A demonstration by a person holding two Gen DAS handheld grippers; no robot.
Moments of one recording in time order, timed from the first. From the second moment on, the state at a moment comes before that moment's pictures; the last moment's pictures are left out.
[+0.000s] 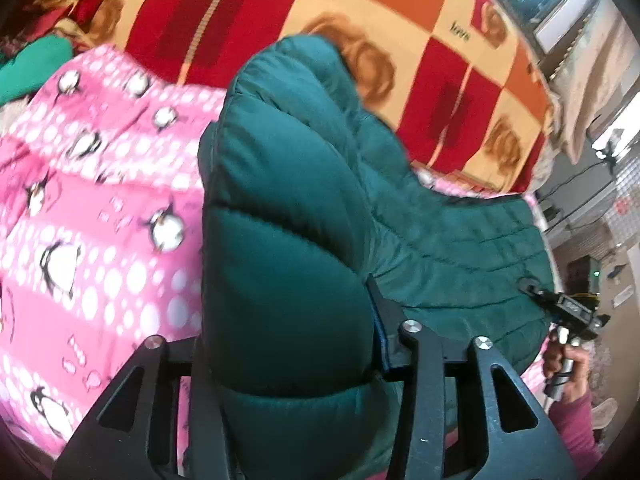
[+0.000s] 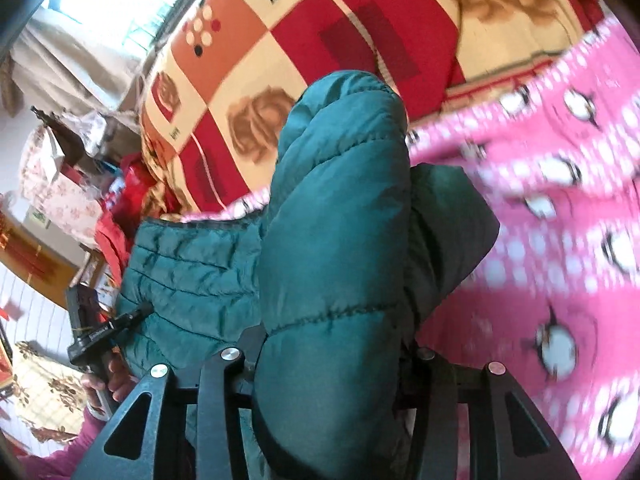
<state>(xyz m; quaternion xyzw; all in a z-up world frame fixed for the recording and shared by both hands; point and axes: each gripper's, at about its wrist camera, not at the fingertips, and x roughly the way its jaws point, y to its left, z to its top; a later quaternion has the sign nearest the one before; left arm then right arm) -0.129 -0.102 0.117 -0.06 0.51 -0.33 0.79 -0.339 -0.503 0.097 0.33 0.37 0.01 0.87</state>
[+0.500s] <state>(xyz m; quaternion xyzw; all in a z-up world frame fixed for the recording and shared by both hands) -0.153 -0.080 0.111 -0.02 0.47 -0.23 0.85 -0.372 -0.511 0.069 0.35 0.39 -0.12 0.85</state>
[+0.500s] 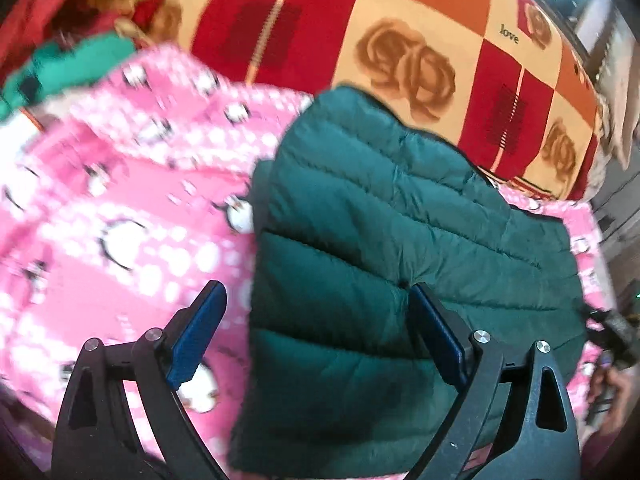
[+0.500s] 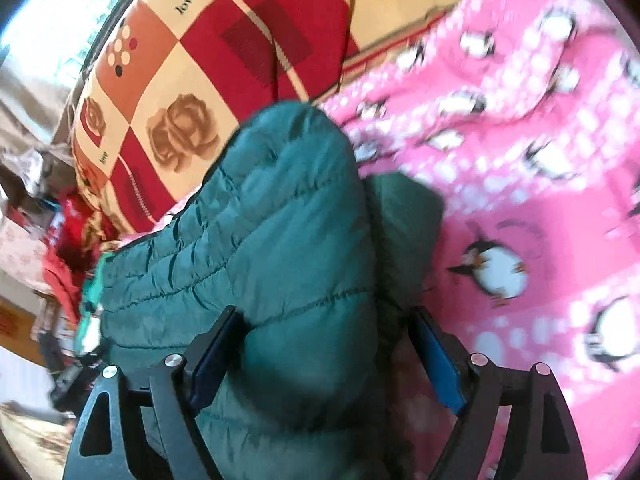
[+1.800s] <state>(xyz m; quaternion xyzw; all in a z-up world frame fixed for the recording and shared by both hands) -0.264 -0.149 0.148 0.09 0.34 -0.18 0.92 -0.372 -0.340 0.115 0.15 0.33 -0.16 0.92</state>
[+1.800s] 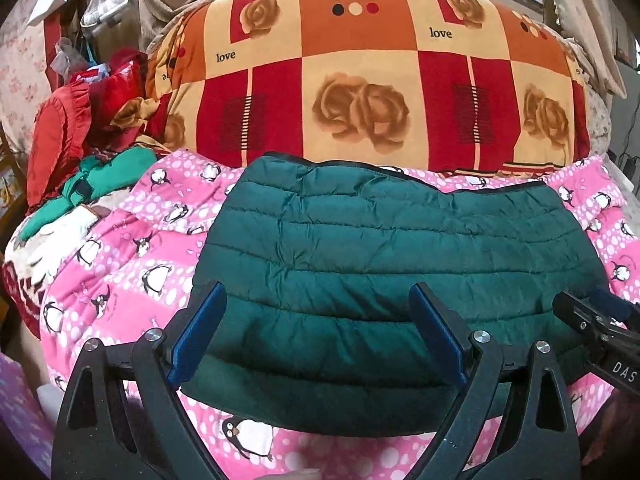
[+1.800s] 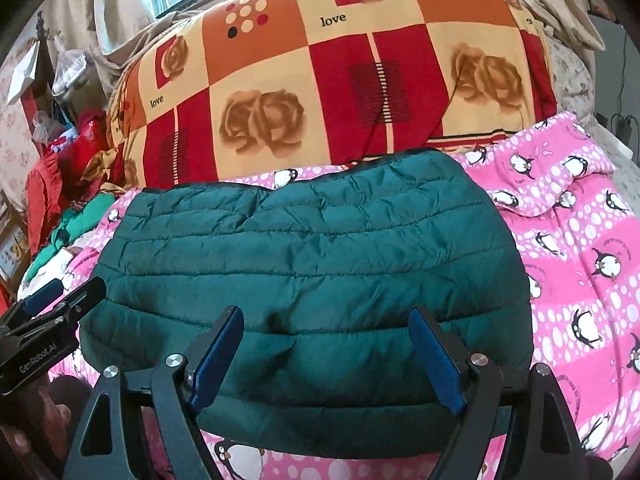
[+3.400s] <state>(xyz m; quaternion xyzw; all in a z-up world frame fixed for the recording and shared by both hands) -0.262 -0.155 0.133 0.08 0.37 -0.18 0.91 -0.358 -0.331 0.104 0.14 0.36 -0.17 0.91</state>
